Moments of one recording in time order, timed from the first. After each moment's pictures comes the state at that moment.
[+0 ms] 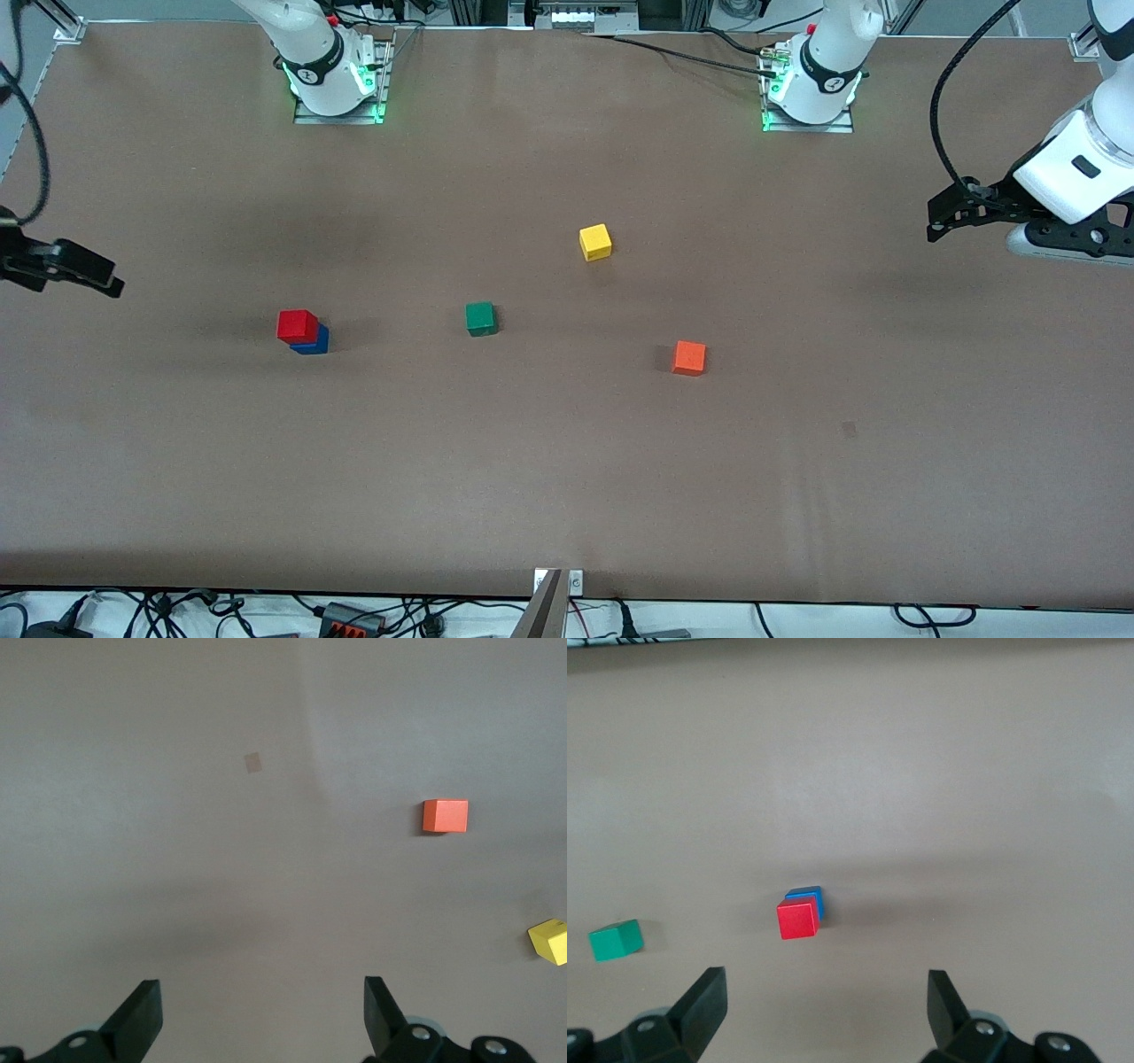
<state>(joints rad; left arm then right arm) -0.06 0.01 0.00 -1.64 0.00 1.64 0.05 -0.01 0.19 -0.07 -1.40 0.03 1.65 0.00</state>
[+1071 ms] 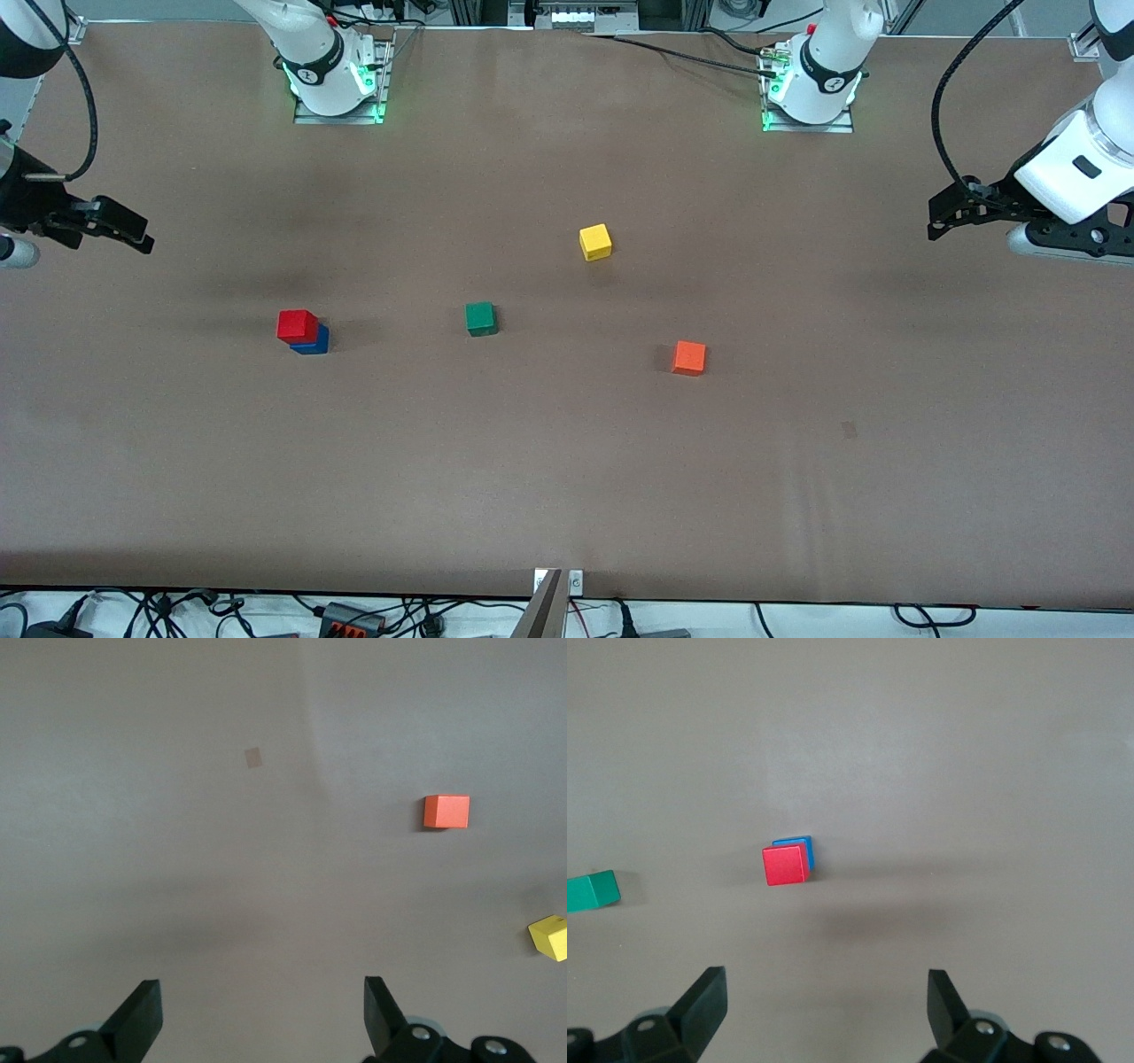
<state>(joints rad) -0.06 0.01 0.00 -1.64 0.00 1.63 0.05 -0.03 -0.02 -0.03 -1.77 0.00 1.77 -0.01</state>
